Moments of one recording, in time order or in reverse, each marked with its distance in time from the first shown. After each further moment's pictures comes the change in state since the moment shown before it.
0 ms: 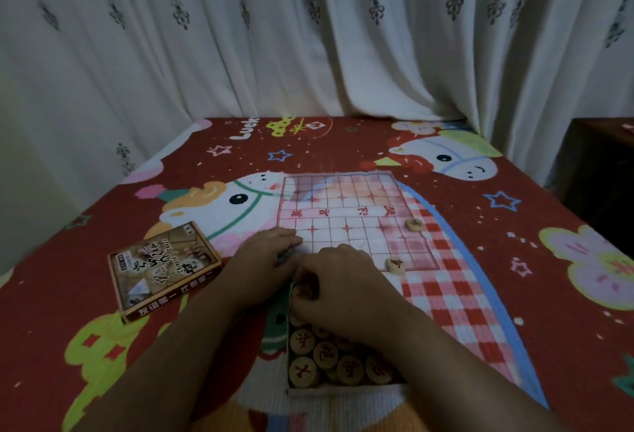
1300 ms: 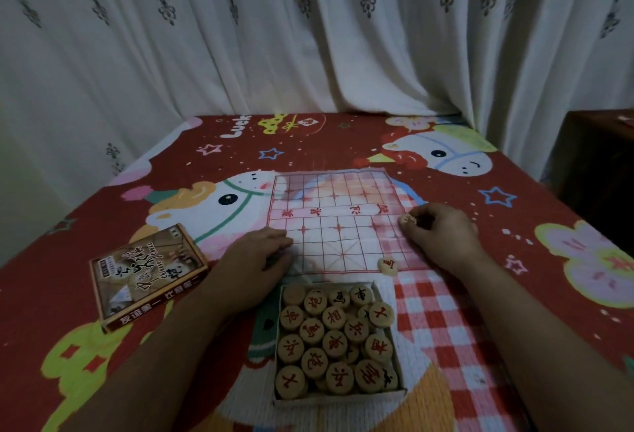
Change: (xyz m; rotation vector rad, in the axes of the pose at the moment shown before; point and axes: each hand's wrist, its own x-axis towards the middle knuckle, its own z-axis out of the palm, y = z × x) left_hand 0.001 -0.006 0.003 0.030 0.007 0.026; right_hand 0.006 0.170 -0.036 0.079 0.389 0.593
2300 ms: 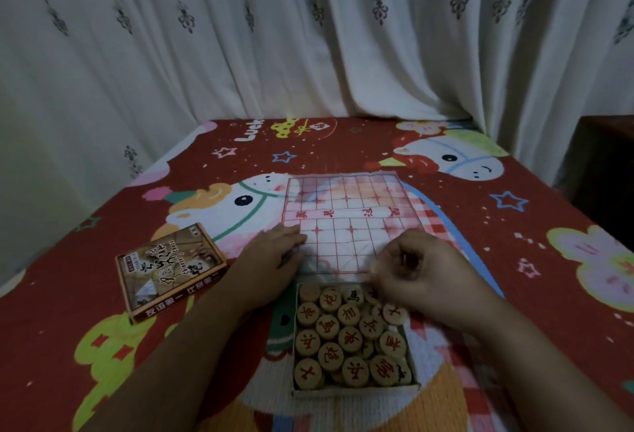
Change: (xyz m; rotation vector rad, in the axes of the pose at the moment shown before) left_hand -0.002 0.000 -0.001 -0.020 0.005 -0.021; right_hand -0.088 -0.060 -0.023 0.209 -0.289 -0.295
